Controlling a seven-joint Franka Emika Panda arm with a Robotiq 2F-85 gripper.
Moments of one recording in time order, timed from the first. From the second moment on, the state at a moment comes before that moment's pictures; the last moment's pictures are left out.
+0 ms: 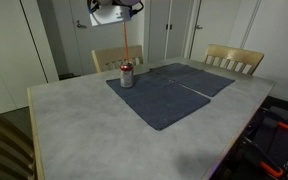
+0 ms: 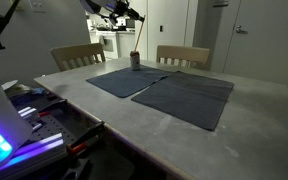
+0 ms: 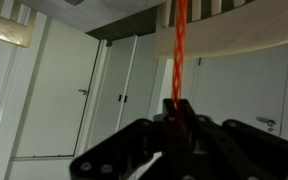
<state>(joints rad) 0.38 0.66 0.13 -1.40 -1.32 1.88 1.74</state>
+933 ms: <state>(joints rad) 0.37 0.67 0.13 -1.40 -1.31 1.88 1.73</state>
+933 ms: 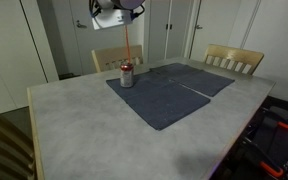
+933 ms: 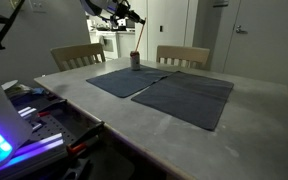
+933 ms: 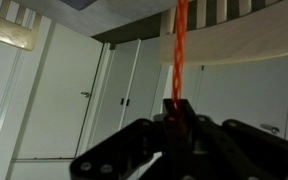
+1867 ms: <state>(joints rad) 0.37 0.77 0.13 -1.34 -1.27 1.88 1.69</state>
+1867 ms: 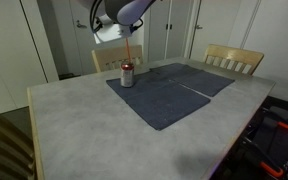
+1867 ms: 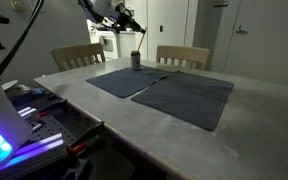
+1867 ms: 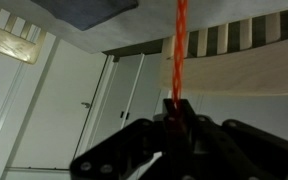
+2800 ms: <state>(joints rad) 0.39 0.80 0.13 -1.31 -1.21 1.87 1.66</state>
